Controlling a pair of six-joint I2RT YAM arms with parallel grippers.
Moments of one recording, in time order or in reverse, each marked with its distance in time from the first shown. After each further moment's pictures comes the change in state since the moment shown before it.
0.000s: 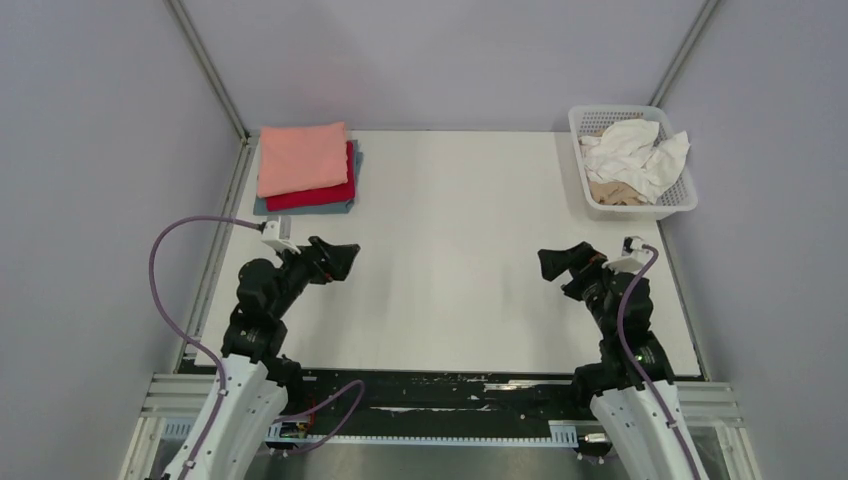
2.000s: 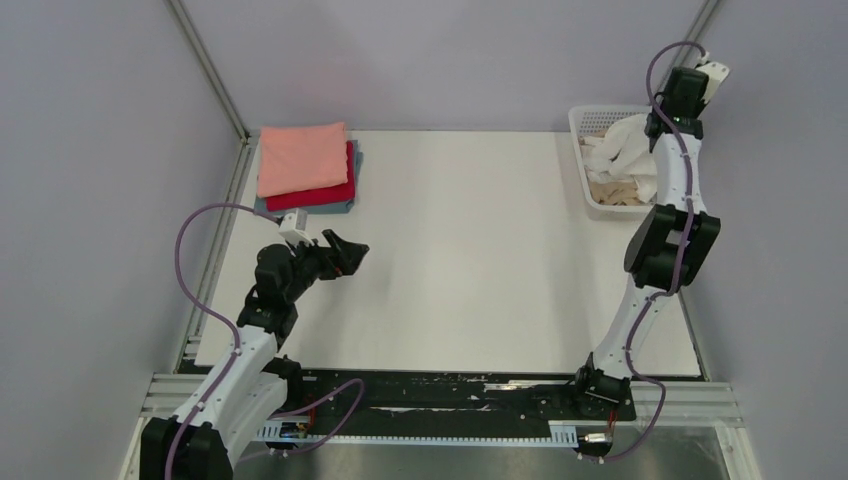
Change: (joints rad) left arm 0.000 0.294 -0.037 0.191 0.050 -0.022; right arm -0.488 1.869 1.702 -0.050 0.466 -0.526
